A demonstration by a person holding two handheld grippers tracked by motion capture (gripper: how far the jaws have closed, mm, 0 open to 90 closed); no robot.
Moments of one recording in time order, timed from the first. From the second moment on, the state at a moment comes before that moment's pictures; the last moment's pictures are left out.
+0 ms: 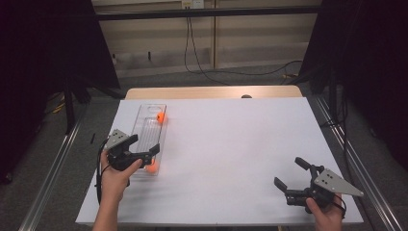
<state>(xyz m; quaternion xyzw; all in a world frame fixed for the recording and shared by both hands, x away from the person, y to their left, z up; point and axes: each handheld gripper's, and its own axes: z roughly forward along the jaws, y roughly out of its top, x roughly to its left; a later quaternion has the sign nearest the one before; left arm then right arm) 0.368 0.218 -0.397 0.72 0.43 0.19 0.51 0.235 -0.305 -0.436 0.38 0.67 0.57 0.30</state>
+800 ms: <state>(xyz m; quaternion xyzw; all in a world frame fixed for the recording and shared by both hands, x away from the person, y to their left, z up) 0.347 0.231 -0.406 0.71 0.41 0.21 0.53 0.236 -0.304 -0.437 0.38 0.67 0.57 0.29</state>
